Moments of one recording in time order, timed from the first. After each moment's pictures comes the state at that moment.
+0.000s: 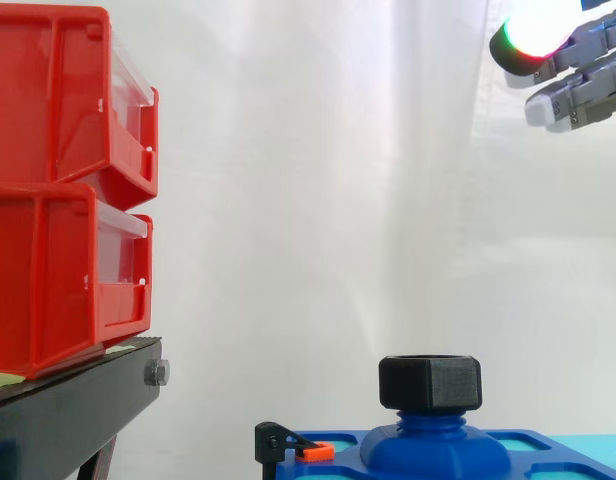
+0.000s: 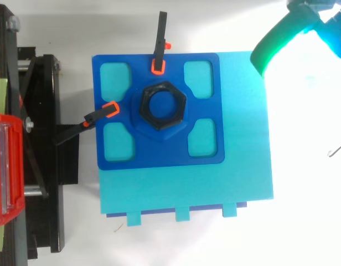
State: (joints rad) arm 0.06 -1.75 -1.47 -3.09 -1.45 -0.66
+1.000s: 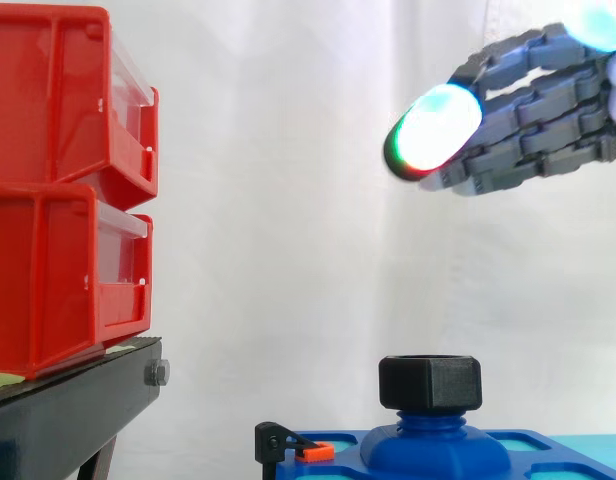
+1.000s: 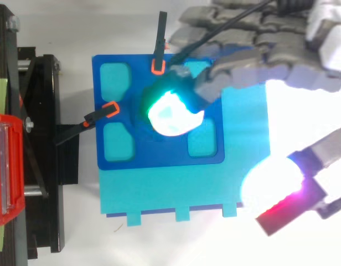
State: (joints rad) arm 0.11 -1.94 -1.41 -2.95 -1.41 -0.86
